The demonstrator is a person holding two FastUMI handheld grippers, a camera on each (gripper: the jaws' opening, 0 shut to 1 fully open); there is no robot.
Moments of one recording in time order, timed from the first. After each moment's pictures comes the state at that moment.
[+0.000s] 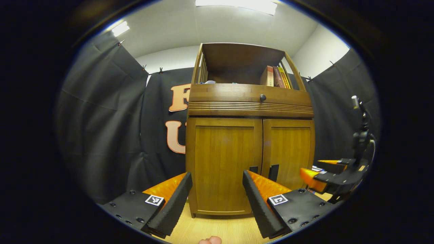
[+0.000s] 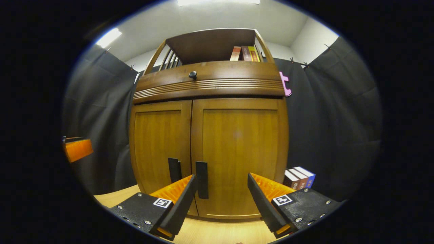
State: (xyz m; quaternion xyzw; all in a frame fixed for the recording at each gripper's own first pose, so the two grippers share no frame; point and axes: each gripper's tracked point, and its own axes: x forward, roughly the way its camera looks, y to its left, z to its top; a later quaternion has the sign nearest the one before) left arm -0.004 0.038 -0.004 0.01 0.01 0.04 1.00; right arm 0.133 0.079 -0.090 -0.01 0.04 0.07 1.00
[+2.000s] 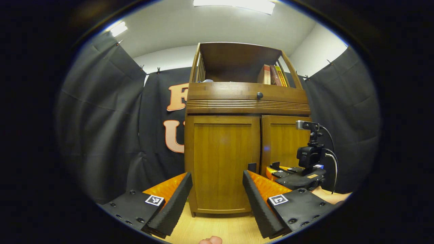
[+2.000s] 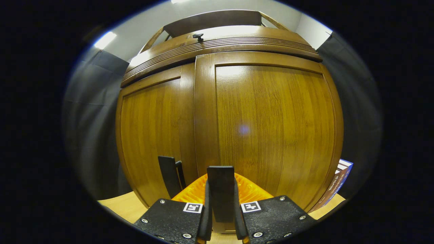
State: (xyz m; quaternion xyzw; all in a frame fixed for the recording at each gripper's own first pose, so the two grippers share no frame) left arm -0.012 0.026 -0.017 0.01 0.02 0.02 1.00; right arm 0.226 0.132 -0.148 0.02 0.07 0.11 0.99
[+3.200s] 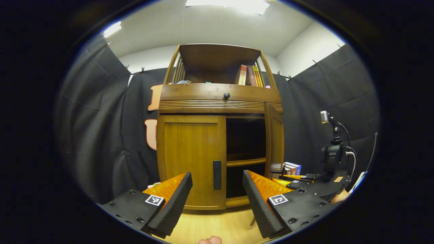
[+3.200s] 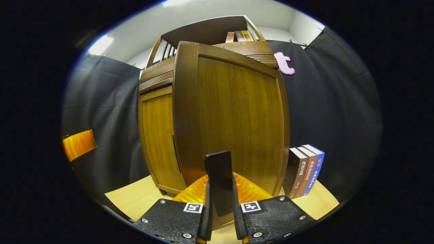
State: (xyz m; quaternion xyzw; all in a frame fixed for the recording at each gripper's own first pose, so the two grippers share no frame) left arm -0.035 -0.068 -0.017 0.01 0.02 -0.04 1.00; right arm 0.083 0.036 -0.132 0.03 0.10 0.11 0.99
